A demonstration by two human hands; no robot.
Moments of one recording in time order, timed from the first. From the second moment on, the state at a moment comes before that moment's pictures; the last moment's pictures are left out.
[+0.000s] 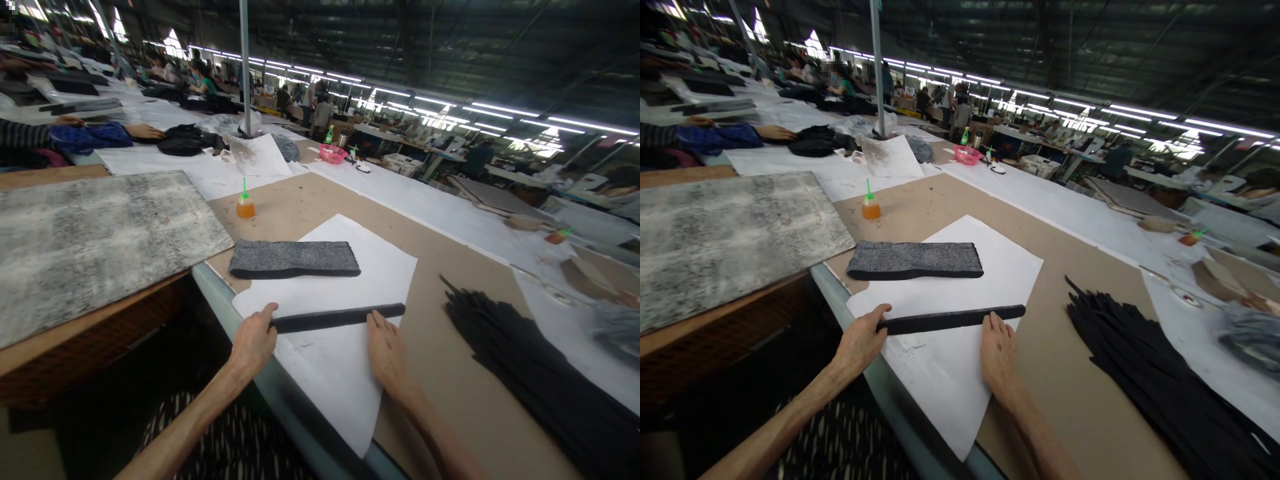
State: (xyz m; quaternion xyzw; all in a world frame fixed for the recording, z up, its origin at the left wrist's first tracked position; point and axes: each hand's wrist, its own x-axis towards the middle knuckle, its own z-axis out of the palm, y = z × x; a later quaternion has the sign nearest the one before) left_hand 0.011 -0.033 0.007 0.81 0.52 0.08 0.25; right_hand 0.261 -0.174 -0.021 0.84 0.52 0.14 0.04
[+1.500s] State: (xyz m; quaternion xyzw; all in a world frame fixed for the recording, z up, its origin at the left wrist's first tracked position) left_hand -0.020 -0.012 0.001 0.95 0.29 0.10 0.07; right_hand 0.155 -0.079 -0.009 0.54 0.82 0.05 -0.18
